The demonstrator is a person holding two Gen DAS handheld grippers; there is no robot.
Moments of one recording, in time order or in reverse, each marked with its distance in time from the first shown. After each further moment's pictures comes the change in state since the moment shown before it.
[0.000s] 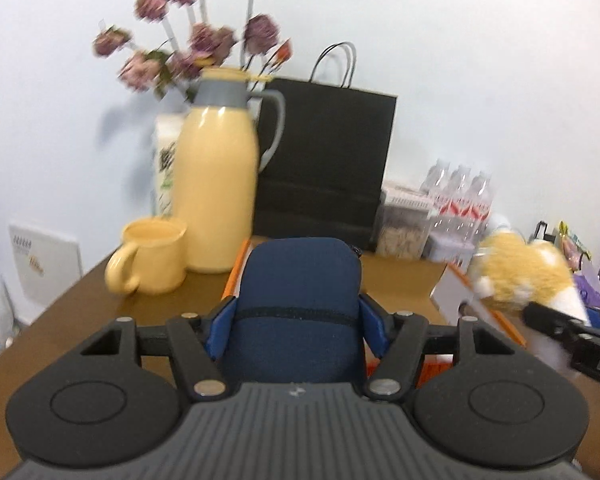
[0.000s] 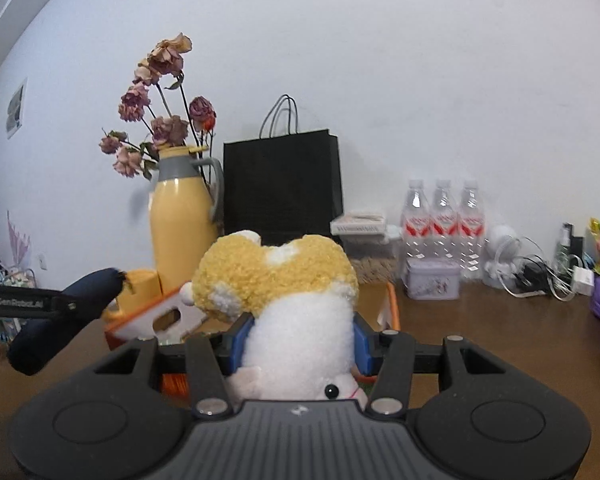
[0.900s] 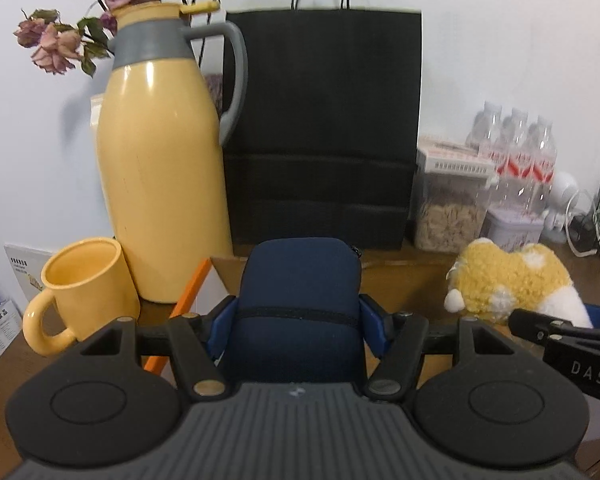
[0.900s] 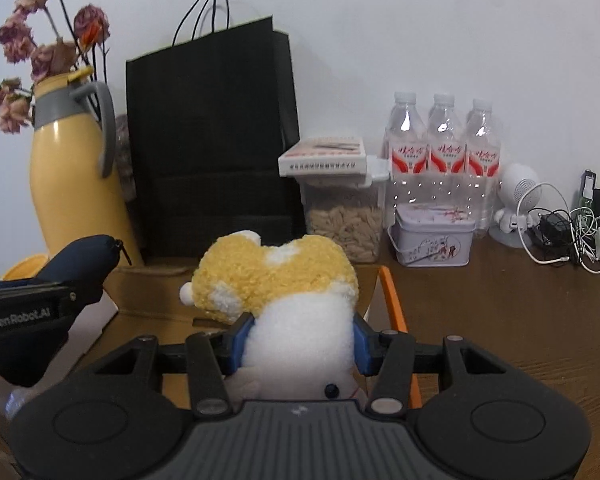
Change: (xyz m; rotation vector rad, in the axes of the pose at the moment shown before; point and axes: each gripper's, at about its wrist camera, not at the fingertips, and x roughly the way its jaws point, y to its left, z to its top) left arm 0.173 -0.037 0.020 0.105 0.143 0.112; right arm 0.189 -0.037 0.010 0.056 0.266 -0.134
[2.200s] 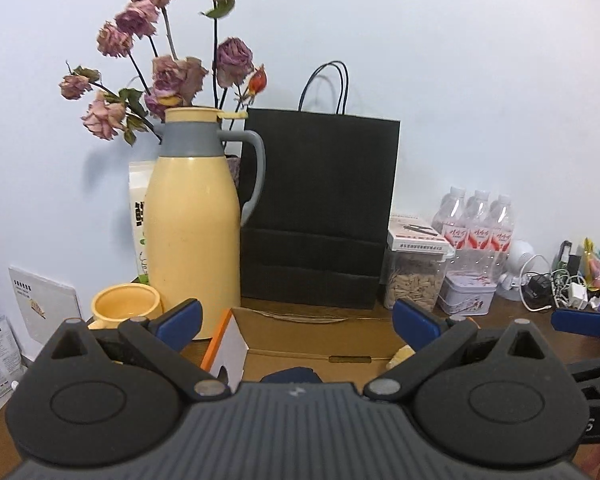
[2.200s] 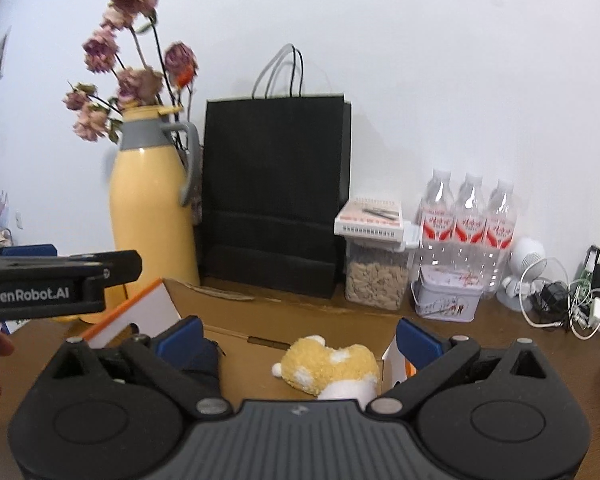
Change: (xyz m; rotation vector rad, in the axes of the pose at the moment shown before) left arm -0.121 0.023 0.013 -0.062 -0.191 -0.058; right arm -0.106 0.035 0.015 -0.148 -0.131 0.074
